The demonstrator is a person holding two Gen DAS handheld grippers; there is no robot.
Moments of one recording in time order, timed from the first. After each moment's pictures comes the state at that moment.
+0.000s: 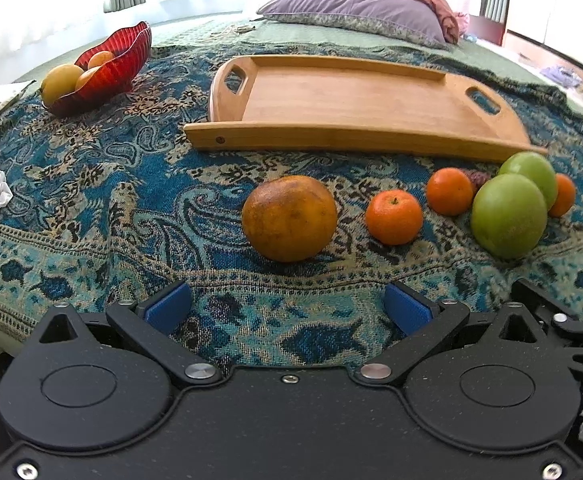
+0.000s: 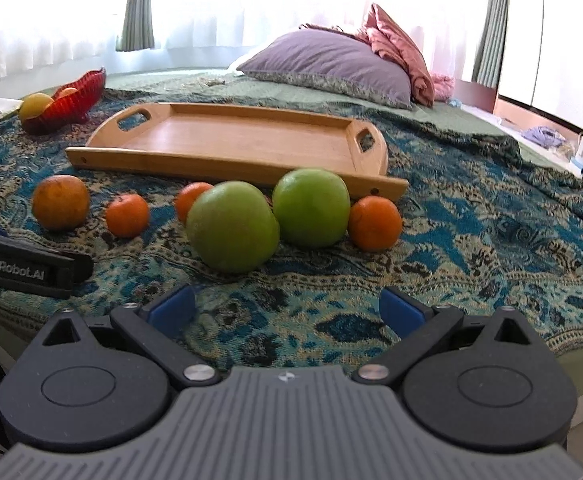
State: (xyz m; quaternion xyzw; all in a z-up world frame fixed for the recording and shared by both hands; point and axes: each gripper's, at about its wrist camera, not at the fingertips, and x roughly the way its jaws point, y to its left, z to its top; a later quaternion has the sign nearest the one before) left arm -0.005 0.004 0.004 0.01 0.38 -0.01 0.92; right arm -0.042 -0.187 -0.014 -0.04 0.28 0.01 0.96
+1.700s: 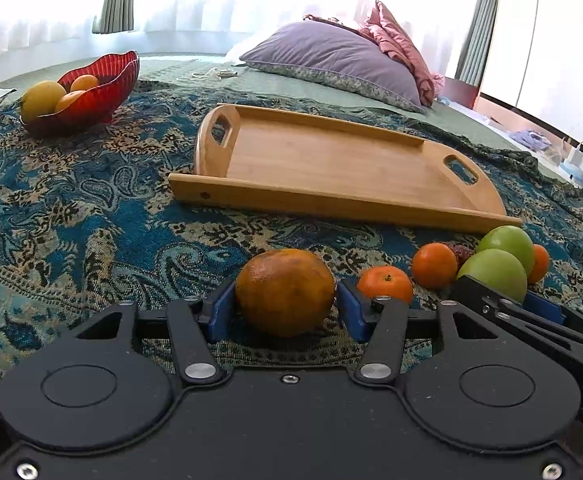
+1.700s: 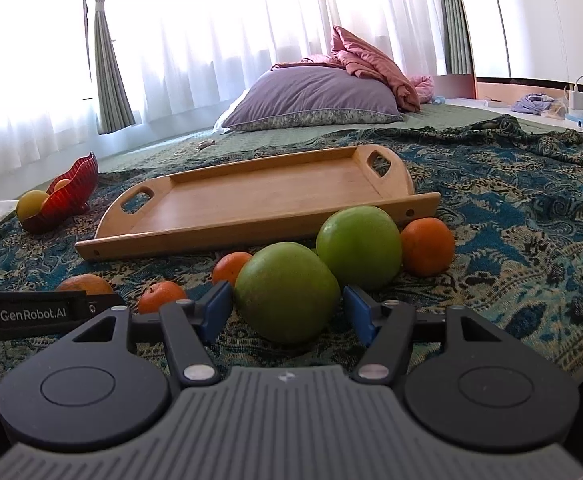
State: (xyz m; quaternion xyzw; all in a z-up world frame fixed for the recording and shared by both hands) left arm 0.012 0.026 0.006 -0.05 0.30 -0.06 0.95; right arm -0.020 -0.168 -0.020 0.09 0.21 0.00 0.97
